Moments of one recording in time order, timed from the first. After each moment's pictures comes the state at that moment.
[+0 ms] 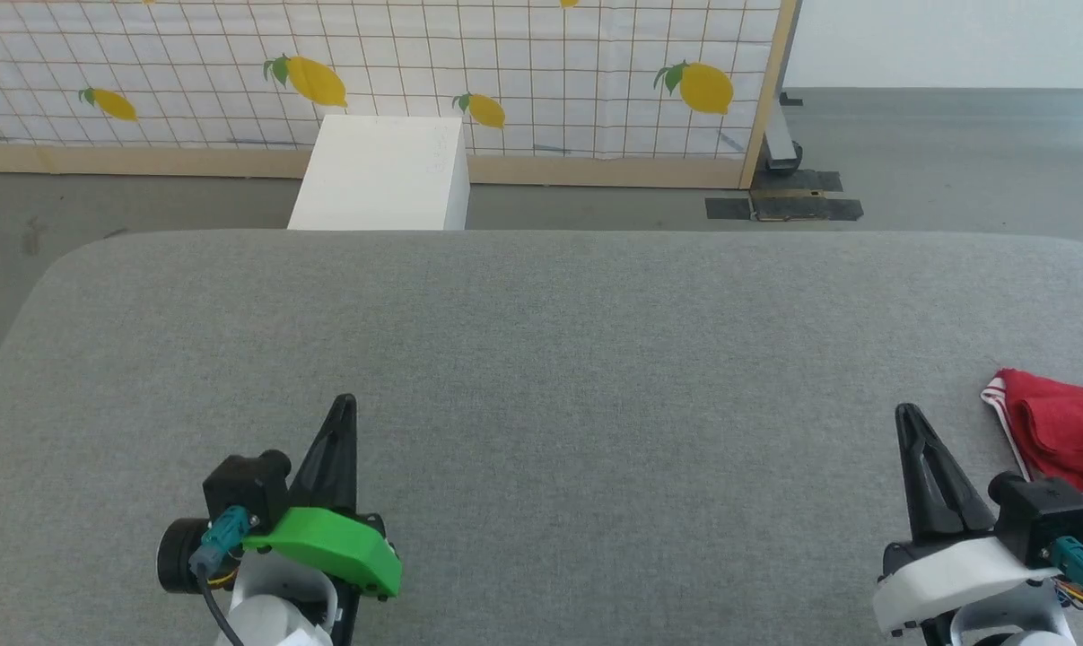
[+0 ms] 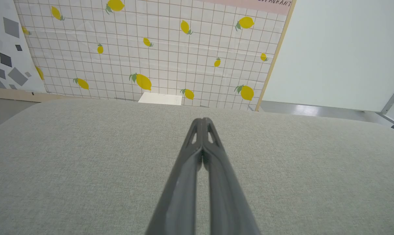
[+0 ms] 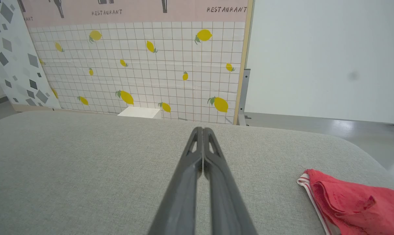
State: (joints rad) left arm -0.10 0.06 -0.06 0.21 -0.20 -0.09 -0.19; right arm 0.06 -0.05 -0.07 -0.01 0.05 0.13 -0.11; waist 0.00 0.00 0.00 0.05
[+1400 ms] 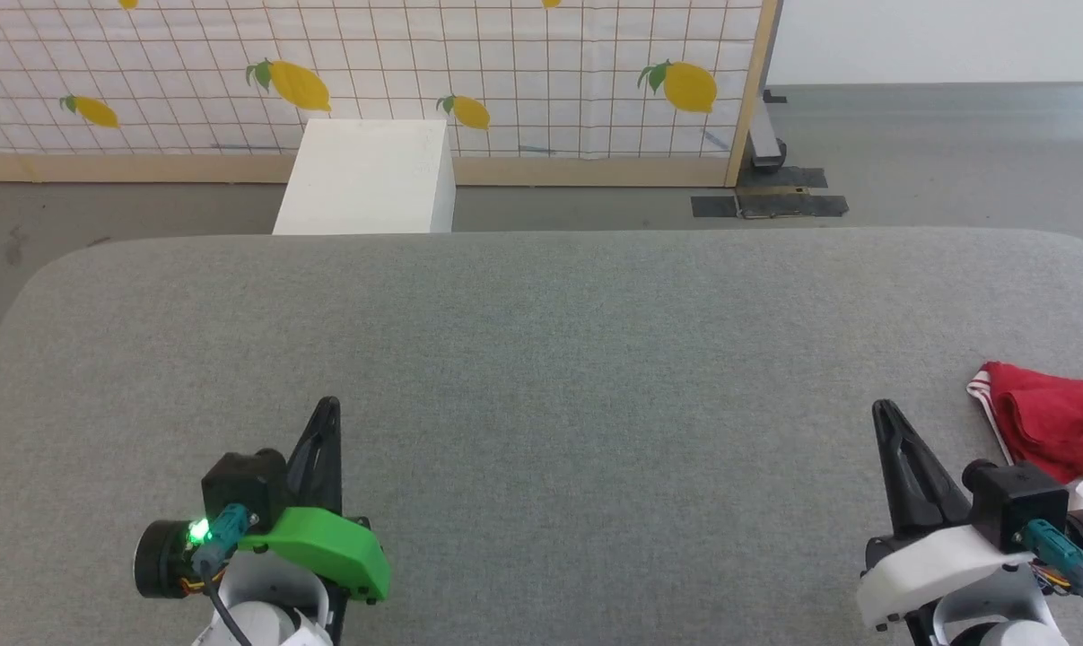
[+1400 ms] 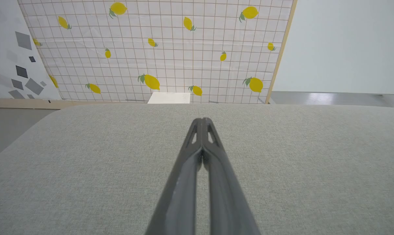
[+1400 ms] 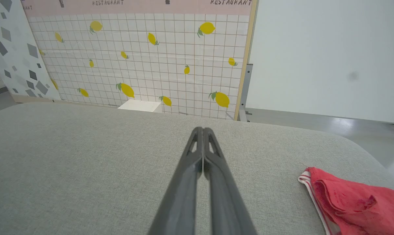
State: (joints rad) left arm -0.06 0.06 -0.04 0.12 -0.11 -0.06 -0.11; right arm 0.04 -0.05 -0.04 -0.01 0.03 0.13 -0.06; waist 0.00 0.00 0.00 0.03
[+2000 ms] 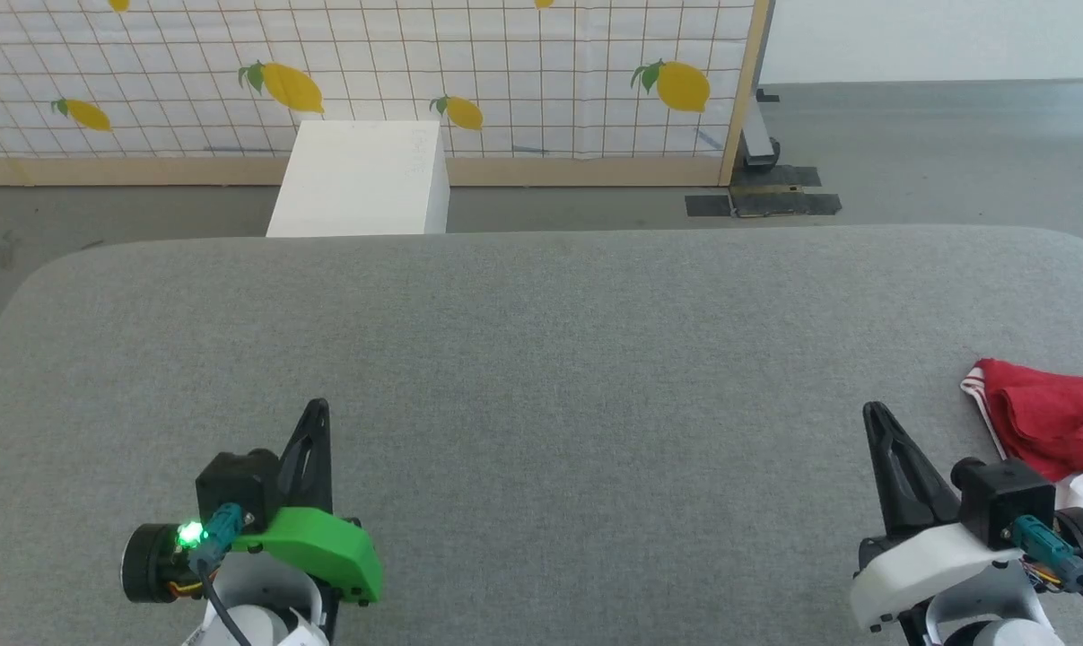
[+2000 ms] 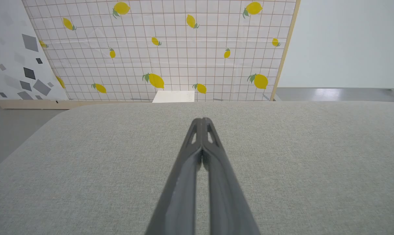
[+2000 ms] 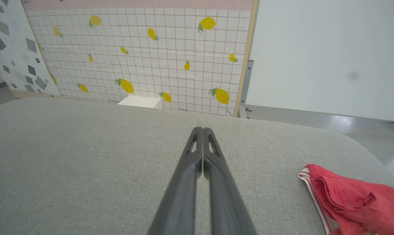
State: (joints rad) left arm -0.05 0.06 -0.02 0.08 -0.08 -0.04 -0.07; right arm 0.04 -0.05 -0.03 -0.01 0.03 0.13 -0.04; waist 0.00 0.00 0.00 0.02
